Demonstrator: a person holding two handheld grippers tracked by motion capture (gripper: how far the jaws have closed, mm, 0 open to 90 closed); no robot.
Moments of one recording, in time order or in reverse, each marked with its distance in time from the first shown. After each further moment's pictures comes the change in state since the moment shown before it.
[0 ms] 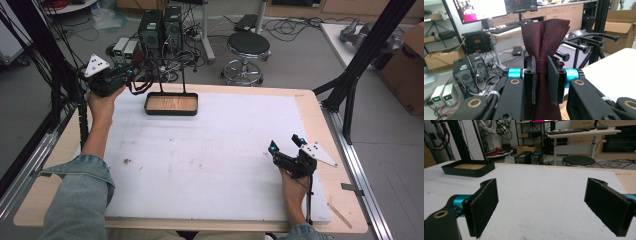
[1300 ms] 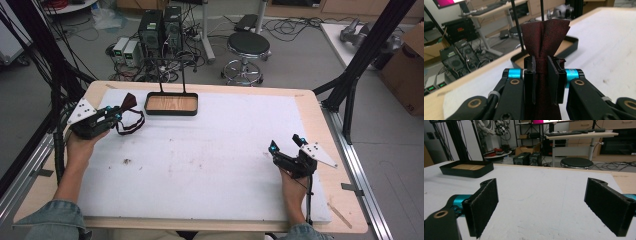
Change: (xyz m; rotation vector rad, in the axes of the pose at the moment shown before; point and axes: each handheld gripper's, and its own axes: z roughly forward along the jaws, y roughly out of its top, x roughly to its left) left arm -0.025 -0.061 -0.095 0.111 -0.139 0.105; right arm 0.001 0.001 -0.001 -0.009 -0.010 -0.014
